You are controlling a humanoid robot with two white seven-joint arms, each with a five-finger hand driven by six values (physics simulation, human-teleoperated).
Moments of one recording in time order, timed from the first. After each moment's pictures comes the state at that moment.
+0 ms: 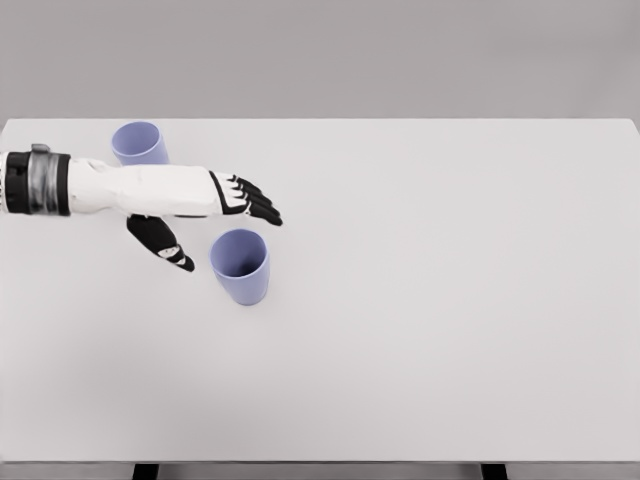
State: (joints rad) left arm -1.22 0.98 -1.41 -1.60 0.18 -0.61 -0.40; right arm -0.04 0.00 0.04 0.13 0.11 -0.12 0.58
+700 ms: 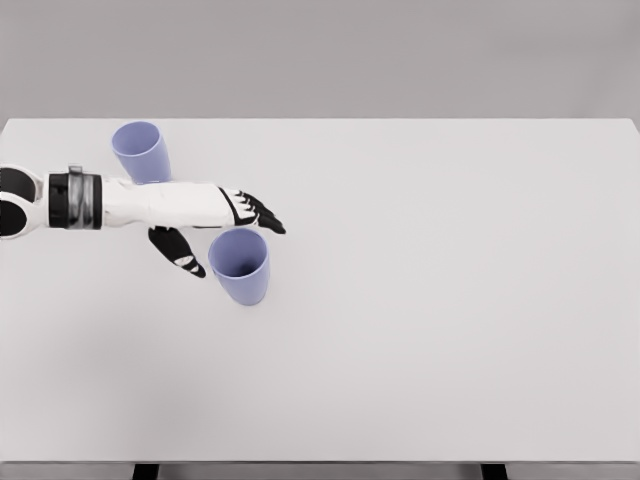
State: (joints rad) left arm -1.08 0.87 -1.34 -1.45 0.07 -0.61 -0.40; right arm -0.04 0.00 0.04 0.13 0.11 -0.12 0.58
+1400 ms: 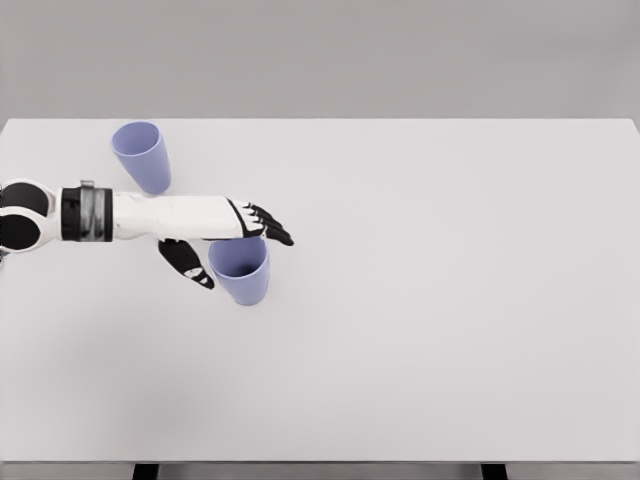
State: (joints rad) left arm -1.01 0.85 -1.28 -1.46 0.05 -0.61 -0.40; right arm -0.04 0.00 0.04 0.13 0.11 -0.12 0.58
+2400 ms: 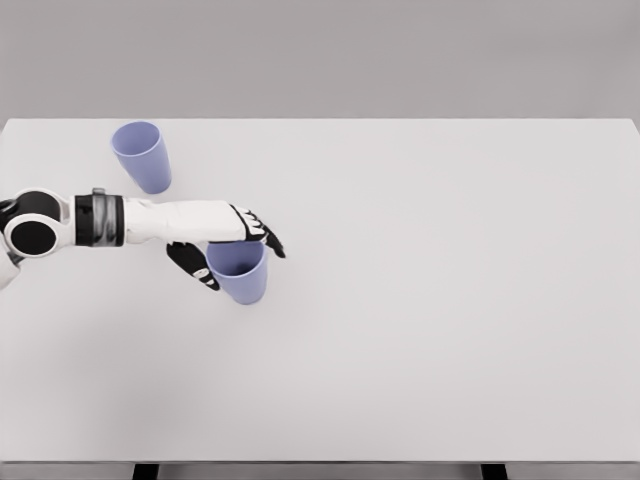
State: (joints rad) left arm -0.96 0.80 -1.26 -1.38 0.01 -0.61 -0.39; right arm -0.04 0.00 0.04 0.13 0.11 -0.12 0.58
